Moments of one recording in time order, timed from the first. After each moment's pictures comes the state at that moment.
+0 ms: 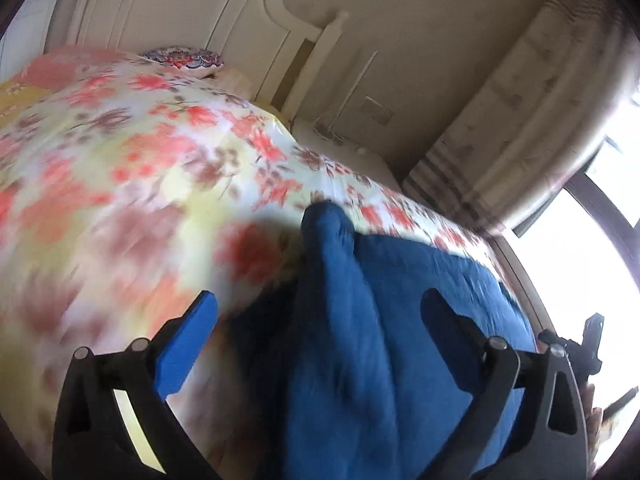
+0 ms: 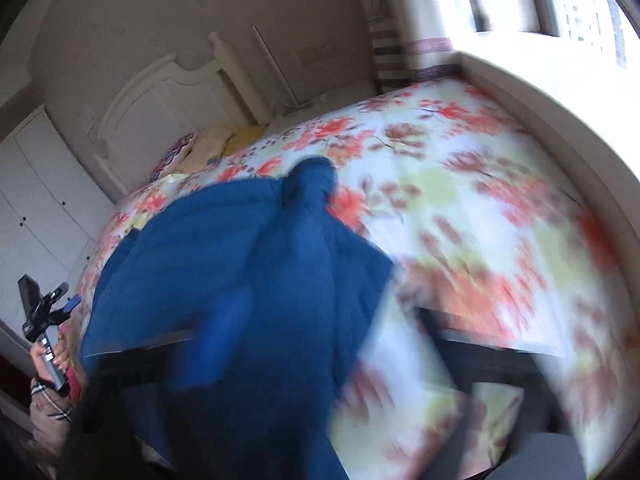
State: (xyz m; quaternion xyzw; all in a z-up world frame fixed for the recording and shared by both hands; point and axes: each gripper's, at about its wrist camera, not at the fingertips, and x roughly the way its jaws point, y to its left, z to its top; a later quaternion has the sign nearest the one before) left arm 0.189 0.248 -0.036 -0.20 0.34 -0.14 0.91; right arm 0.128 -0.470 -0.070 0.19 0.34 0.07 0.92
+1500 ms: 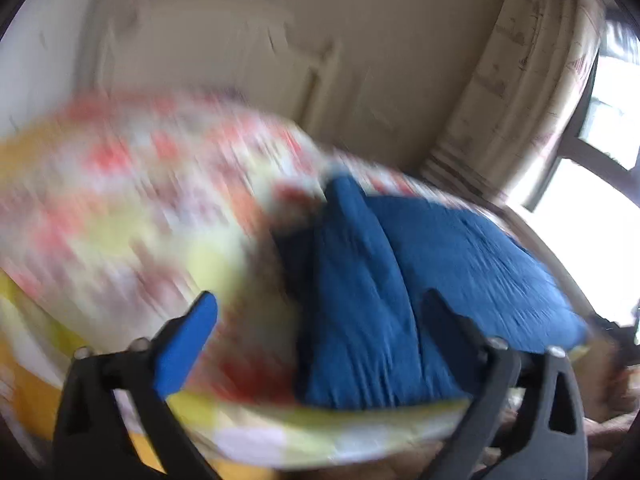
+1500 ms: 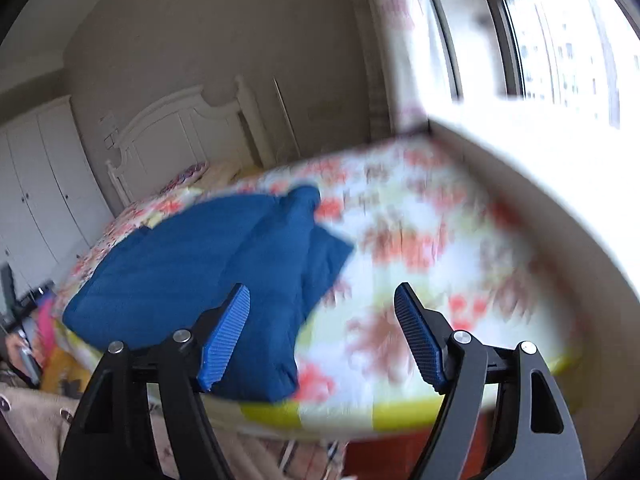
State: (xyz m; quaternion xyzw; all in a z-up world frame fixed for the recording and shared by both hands) left arm 0.036 0.230 -0.035 -0.10 0.25 -0.06 0.96; right arm 0.007 -0.455 -0.046 0.11 0.24 0.05 0.96
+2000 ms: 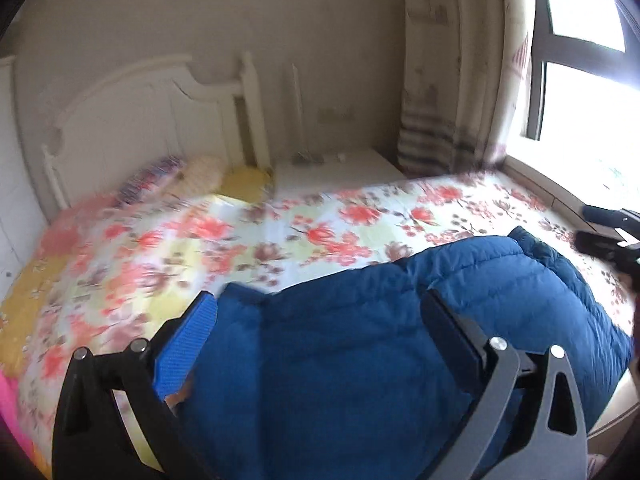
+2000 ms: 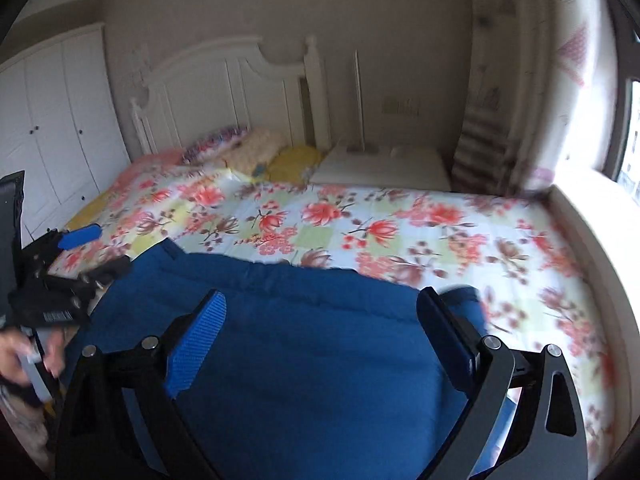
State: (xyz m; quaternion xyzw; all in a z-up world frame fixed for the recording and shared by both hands) left arm 0.212 0.041 0.032 0.08 0.30 -0.10 0.95; right arm 0.225 -0.260 0.020 0.01 0.31 0.11 0.94
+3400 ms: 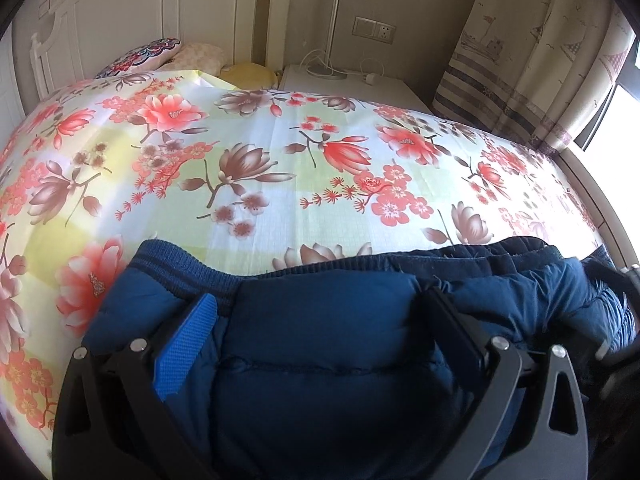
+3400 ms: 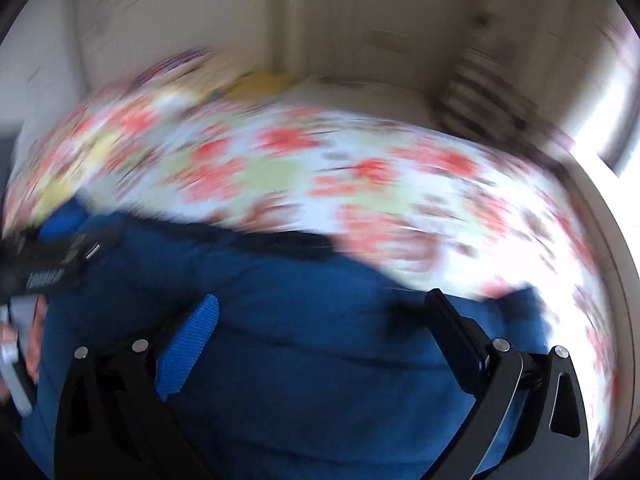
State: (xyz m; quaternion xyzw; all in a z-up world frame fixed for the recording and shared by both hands) left arm 0.341 0.066 -0.088 -0.03 0.43 -0.08 0.90; right arm 0.318 -0.259 -0.068 -0.02 0.41 0.00 0.91
